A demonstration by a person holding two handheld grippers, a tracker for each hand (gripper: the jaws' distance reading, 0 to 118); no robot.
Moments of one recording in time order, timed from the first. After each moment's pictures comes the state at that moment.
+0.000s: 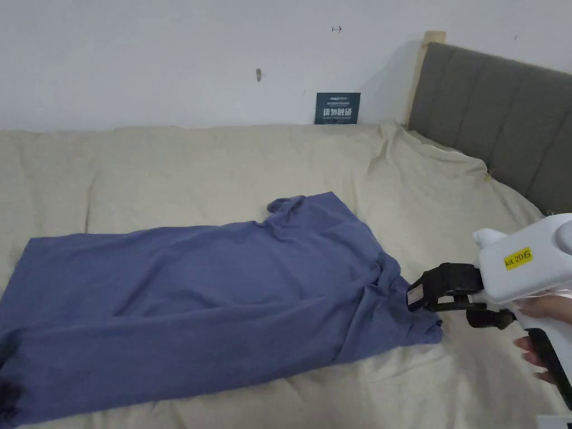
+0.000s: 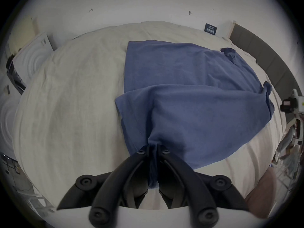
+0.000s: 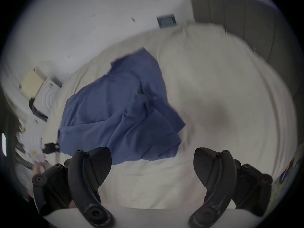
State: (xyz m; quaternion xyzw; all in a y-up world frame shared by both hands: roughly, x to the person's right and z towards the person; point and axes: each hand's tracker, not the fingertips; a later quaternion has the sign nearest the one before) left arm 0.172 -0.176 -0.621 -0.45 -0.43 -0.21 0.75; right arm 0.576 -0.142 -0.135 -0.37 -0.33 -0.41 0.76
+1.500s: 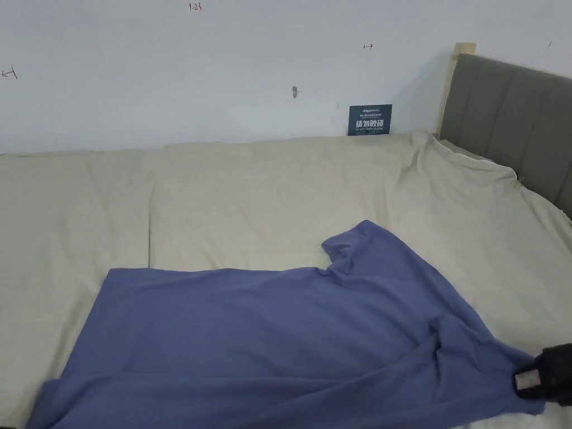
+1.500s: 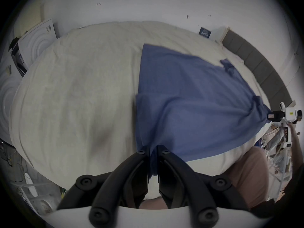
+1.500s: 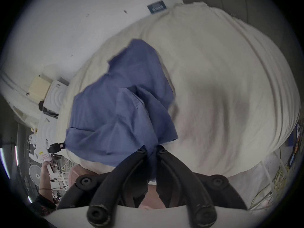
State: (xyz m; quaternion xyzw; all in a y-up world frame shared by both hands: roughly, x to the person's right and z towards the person) left arm 0.067 -0.161 -0.576 -0.48 -0.45 -0.19 0.73; right arm 0.495 -0.161 -0.034 -0.38 -0.32 -0.45 0.74
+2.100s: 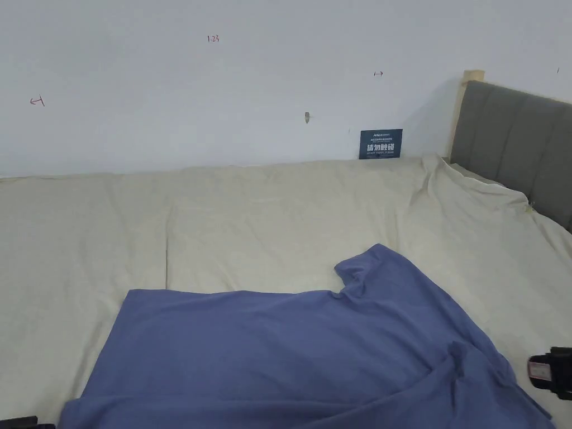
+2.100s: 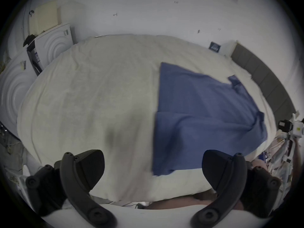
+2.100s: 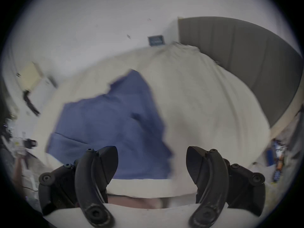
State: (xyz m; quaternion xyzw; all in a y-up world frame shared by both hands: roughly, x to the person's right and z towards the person) left arm 0.044 -0.113 -0.575 -0.42 -0.44 -0.13 0.78; right arm 0.425 -0.091 -0.040 -0.28 -0.38 -0.30 0.83
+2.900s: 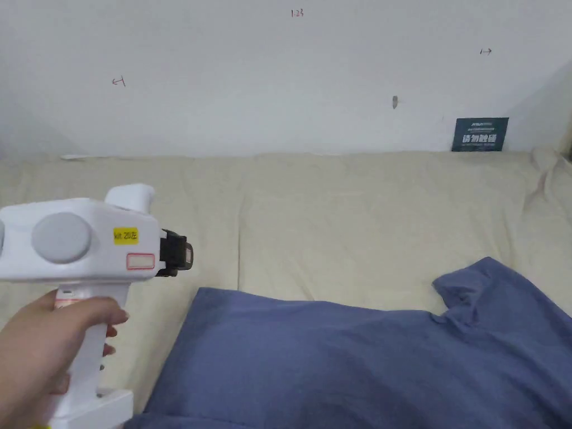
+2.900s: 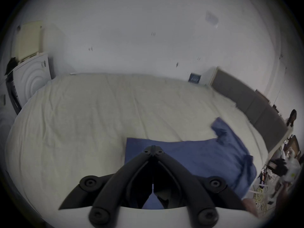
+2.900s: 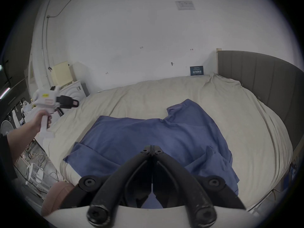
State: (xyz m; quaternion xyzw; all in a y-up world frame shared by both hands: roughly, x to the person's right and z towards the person) left arm 0.247 -0.055 -0.690 -0.34 -0.50 -0.11 0.79; right arm 0.371 -0.096 -0.159 -0.20 -0.33 -0.19 0.90
